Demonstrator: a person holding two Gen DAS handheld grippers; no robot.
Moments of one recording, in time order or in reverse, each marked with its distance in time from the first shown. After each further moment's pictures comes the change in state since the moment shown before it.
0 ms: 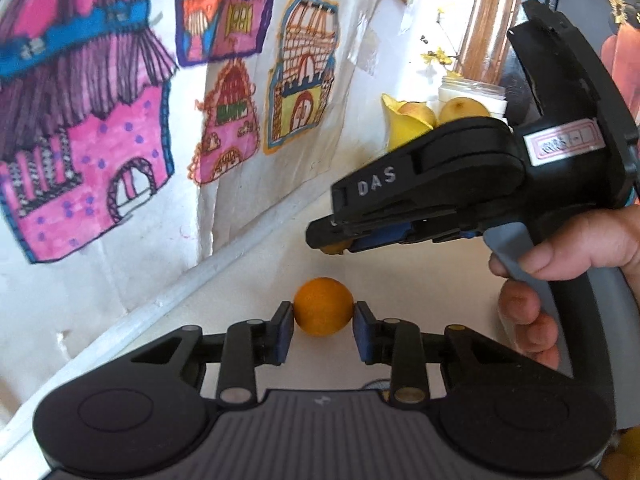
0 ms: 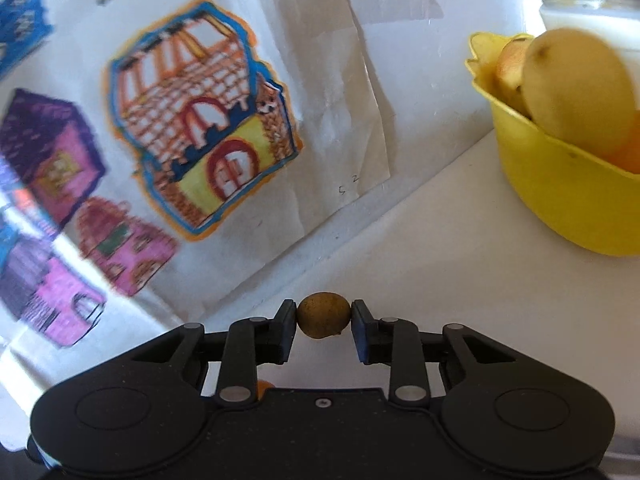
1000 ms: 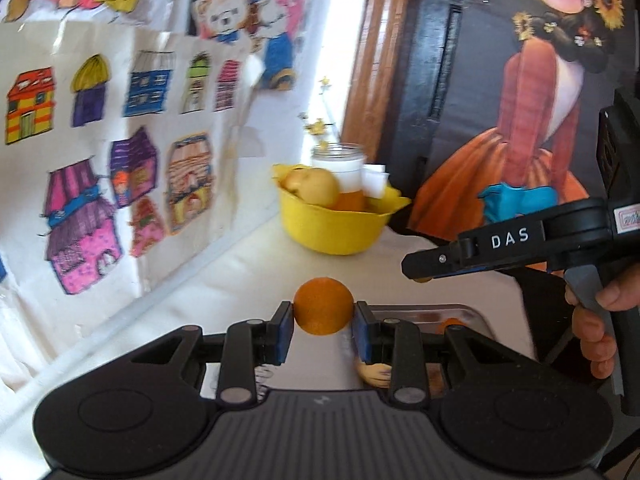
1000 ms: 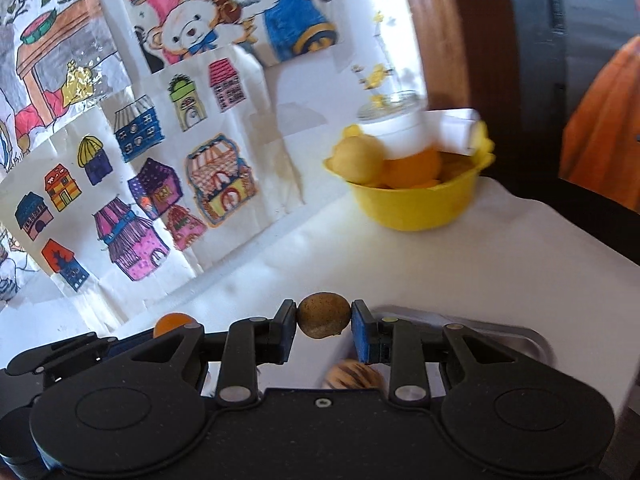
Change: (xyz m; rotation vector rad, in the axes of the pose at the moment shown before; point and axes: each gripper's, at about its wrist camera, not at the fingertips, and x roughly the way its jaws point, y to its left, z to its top) left arm -0.136 -0.113 -0.005 0.083 -0.116 -0.079; right arm -0.229 -0.057 -0.076 0.014 -0.157 -0.083
